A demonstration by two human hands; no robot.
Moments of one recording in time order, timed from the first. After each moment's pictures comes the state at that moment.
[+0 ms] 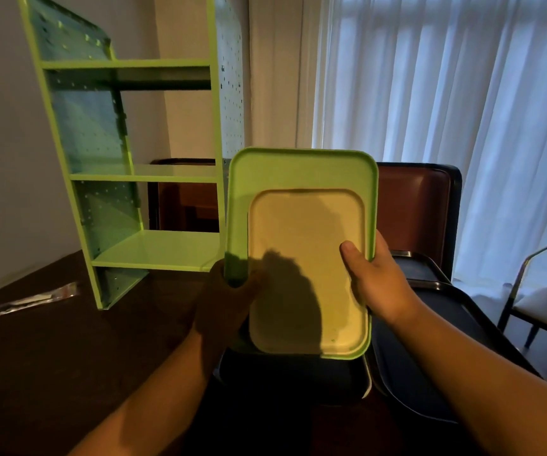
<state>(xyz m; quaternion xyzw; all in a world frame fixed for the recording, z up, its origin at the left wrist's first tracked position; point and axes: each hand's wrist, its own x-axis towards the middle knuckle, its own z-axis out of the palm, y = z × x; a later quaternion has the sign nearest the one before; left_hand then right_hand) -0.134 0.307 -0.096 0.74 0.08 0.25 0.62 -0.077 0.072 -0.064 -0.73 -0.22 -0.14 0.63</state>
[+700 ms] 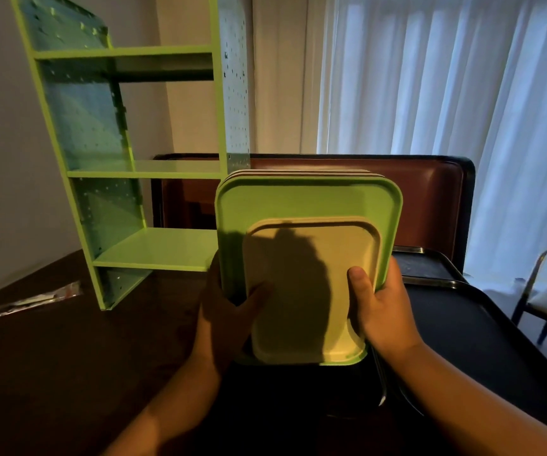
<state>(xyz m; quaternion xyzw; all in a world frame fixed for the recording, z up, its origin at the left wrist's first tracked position) -0.145 0.314 -0.111 0.70 0.00 0.30 0.65 -0.081 0.086 -0.112 -0.73 -0.20 -0.22 0.61</state>
